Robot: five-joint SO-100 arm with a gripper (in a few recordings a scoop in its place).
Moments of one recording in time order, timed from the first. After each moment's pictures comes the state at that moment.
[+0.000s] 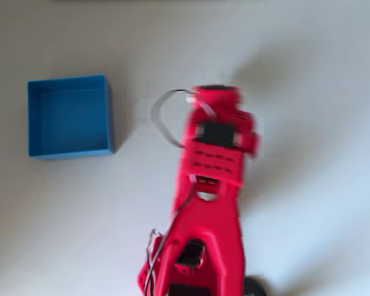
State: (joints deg) arm 6.5 115.3 127.9 34.7 -7.8
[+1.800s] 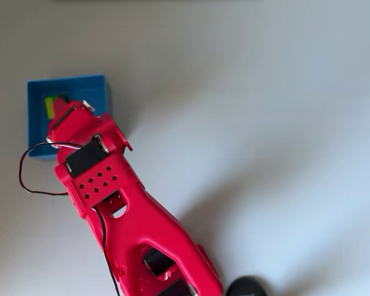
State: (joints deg) arm -31.5 115.3 127.9 34.7 -10.5
